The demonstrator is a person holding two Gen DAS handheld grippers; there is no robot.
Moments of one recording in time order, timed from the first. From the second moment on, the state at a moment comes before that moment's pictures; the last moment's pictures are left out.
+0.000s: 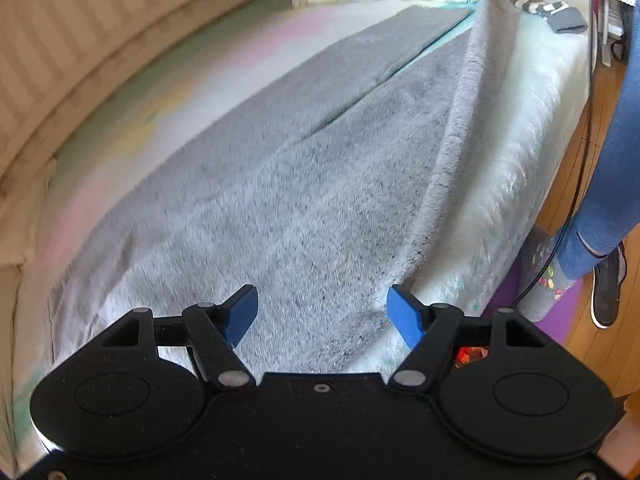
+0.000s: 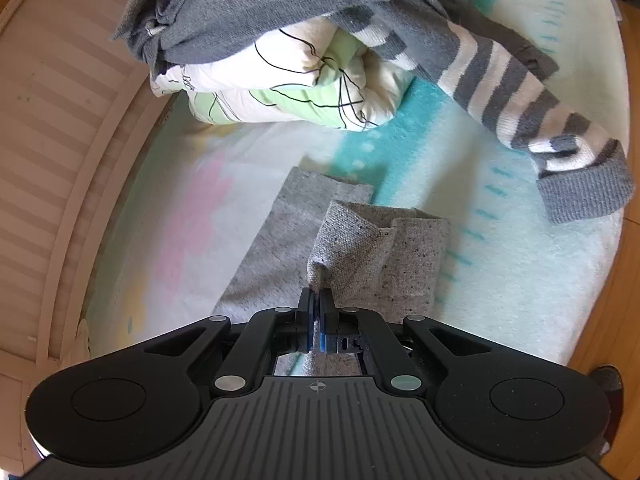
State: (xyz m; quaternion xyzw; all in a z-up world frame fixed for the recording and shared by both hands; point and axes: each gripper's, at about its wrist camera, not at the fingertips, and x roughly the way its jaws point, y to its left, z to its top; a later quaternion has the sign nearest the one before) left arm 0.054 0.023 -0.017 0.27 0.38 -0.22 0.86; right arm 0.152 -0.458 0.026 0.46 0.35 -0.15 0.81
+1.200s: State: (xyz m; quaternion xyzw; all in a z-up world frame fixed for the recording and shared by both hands) left arm 0.185 0.055 0.059 0.20 0.35 -0.14 0.90; right arm 0.182 -0.434 0.050 0.38 0.29 -0.15 0.87
